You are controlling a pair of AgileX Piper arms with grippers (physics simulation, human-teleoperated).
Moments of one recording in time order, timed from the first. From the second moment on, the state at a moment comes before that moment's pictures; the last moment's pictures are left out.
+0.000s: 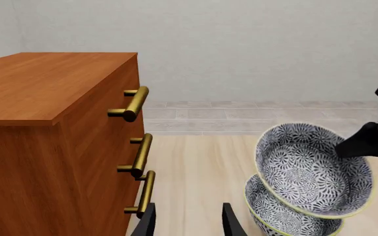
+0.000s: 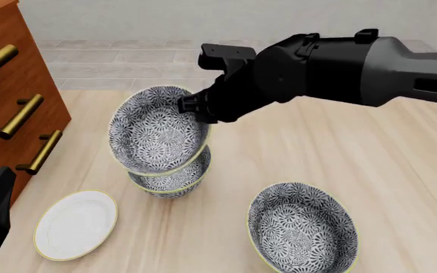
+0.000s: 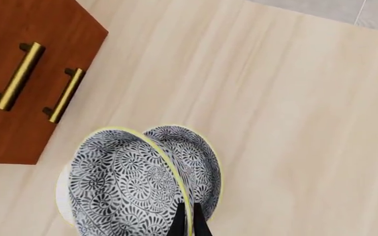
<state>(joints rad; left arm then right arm) 0.00 0.03 0.00 -0.03 0.00 0.75 1.72 -1.34 0.48 0.38</state>
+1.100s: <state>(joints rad) 0.00 0.03 0.00 -0.03 0.00 0.74 1.77 -1.24 0.37 0.40</state>
